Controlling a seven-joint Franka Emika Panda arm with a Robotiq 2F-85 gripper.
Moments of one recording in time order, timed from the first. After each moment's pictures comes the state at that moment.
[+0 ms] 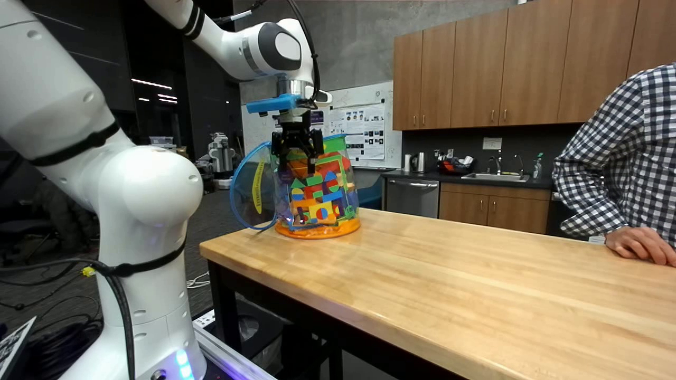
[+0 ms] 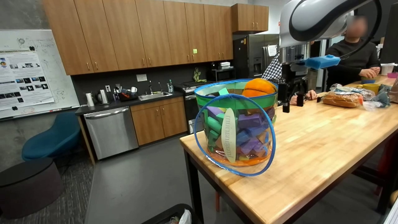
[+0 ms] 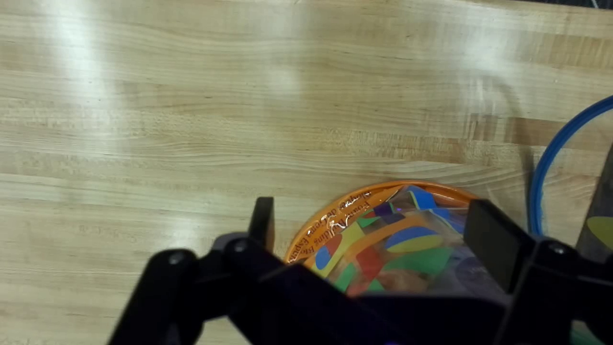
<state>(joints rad) -0.01 -0.61 0.00 -2.53 -0.01 1.90 -0.01</state>
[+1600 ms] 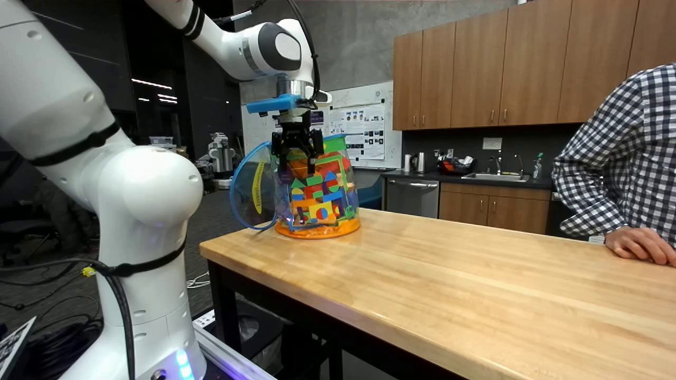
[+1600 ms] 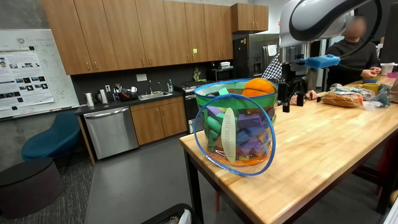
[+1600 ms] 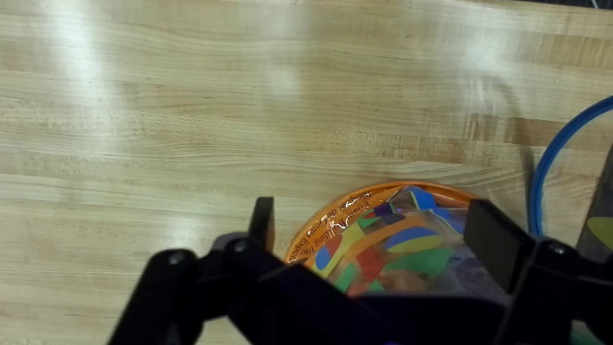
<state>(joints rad) -0.01 -0.61 0.00 -2.53 -0.01 1.90 -0.01</state>
